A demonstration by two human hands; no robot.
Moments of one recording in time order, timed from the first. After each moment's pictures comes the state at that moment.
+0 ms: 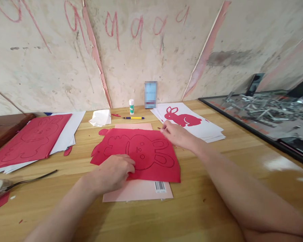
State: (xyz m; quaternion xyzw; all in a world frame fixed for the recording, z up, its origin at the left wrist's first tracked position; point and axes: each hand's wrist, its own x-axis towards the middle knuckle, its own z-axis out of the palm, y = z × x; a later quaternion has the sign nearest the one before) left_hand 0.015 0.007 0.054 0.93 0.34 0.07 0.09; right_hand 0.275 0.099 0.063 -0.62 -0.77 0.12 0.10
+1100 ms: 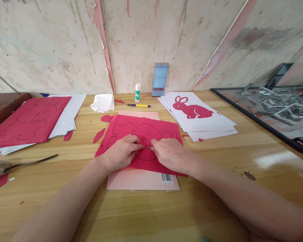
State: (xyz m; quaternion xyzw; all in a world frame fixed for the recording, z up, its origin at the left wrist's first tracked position) left_hand 0.010 0.036 0.009 0.91 0.35 0.18 0.13; right_hand 0.214 0.035 0.048 -0.46 -0.88 0.05 -0.09
